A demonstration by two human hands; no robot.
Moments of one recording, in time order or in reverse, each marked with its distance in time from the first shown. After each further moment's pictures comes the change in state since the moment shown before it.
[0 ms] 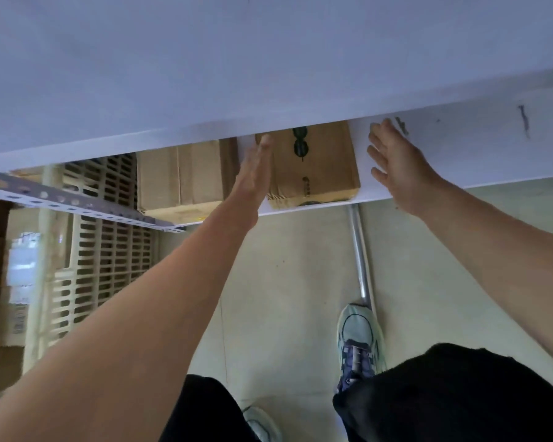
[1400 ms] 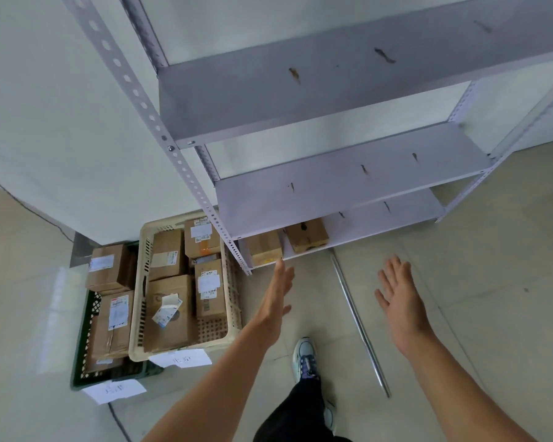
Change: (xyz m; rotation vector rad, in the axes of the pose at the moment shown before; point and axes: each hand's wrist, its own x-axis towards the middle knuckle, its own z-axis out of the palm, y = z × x) left_hand -0.655 0.133 -0.216 -0.022 -0.329 0.078; right_hand -0.711 -0.199 0.127 0.402 0.290 -0.175
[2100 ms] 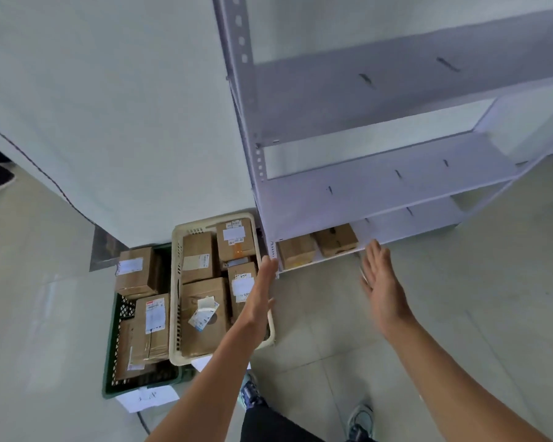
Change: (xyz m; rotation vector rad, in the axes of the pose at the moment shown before) left_hand -0.045 0.006 -0.209 -0.009 0.002 0.152; right_hand -0.043 0.045 0.207 -0.121 -0.084 -0.104
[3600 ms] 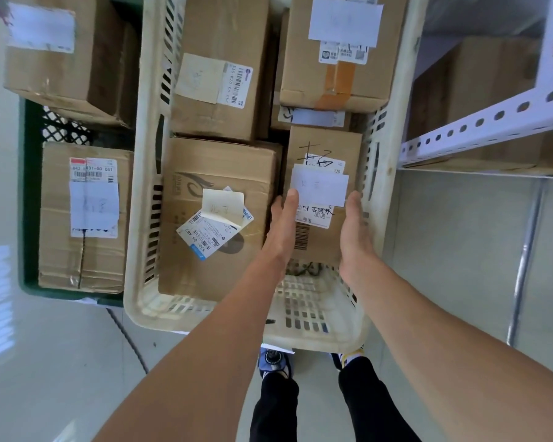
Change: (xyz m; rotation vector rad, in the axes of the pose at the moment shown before) left_hand 0.410 -0.410 -0.216 -0.265 0.318 -0.555; right_hand 0.337 0.521 0.248 -0.332 0.000 0.813
